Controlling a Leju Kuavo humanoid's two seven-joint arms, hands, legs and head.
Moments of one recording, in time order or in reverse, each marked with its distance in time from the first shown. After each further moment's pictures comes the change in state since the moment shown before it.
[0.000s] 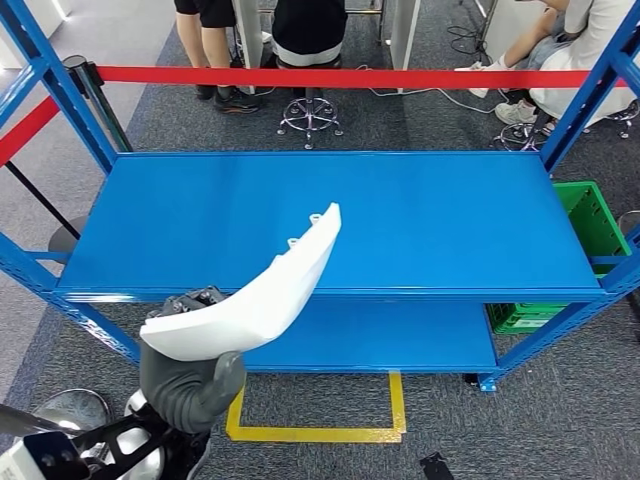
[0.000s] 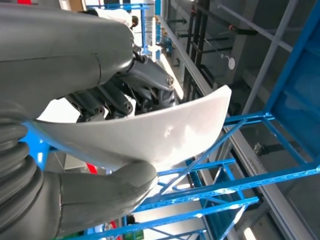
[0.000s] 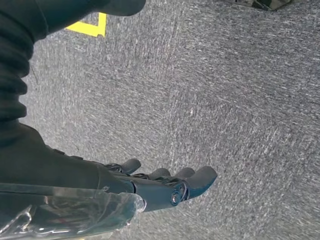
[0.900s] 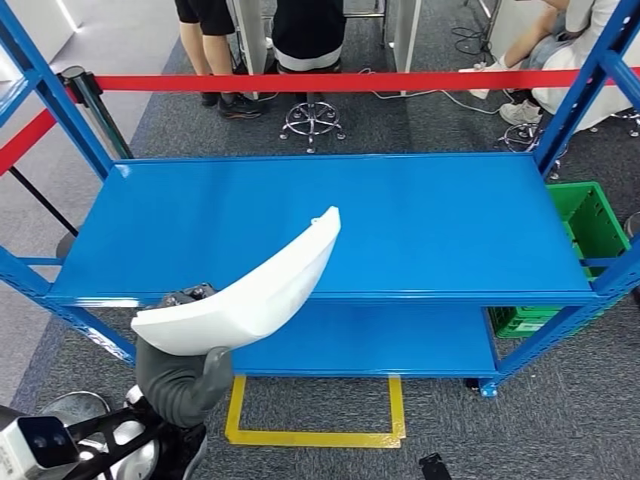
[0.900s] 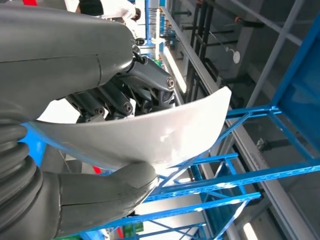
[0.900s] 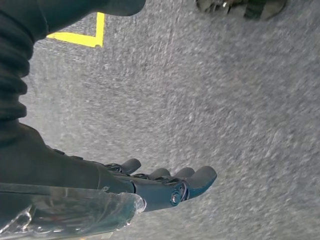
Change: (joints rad) left arm 0.009 -0.012 0.064 0.013 0.067 -0.111 0.000; right arm -0.006 0.032 -0.032 0.000 -0.014 -0.026 0.041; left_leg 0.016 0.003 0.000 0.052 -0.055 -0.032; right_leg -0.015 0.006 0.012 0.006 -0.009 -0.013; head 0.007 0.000
